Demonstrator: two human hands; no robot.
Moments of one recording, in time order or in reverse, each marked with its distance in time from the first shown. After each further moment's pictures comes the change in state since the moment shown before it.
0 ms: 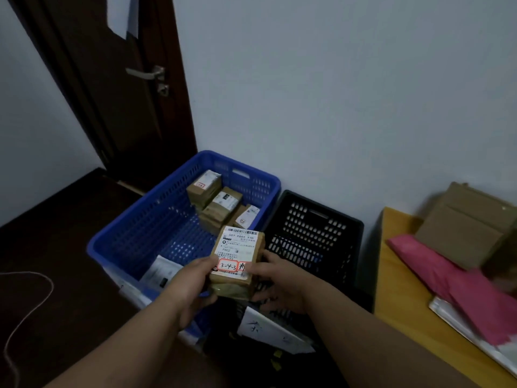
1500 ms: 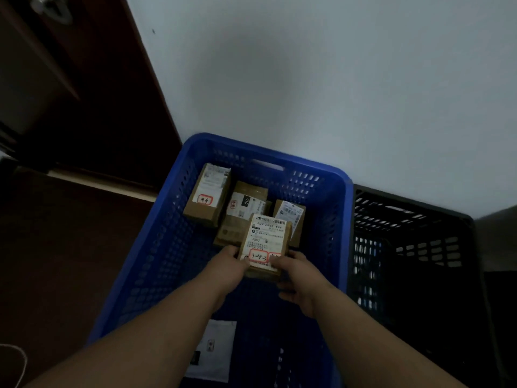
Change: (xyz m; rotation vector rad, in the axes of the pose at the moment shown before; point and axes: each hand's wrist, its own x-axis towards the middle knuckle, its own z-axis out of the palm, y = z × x) left_hand 0.420 0.131 -0.075 0.697 -0.285 -0.139; right_hand 0.378 -0.109 0.004 0.477 0.468 0.327
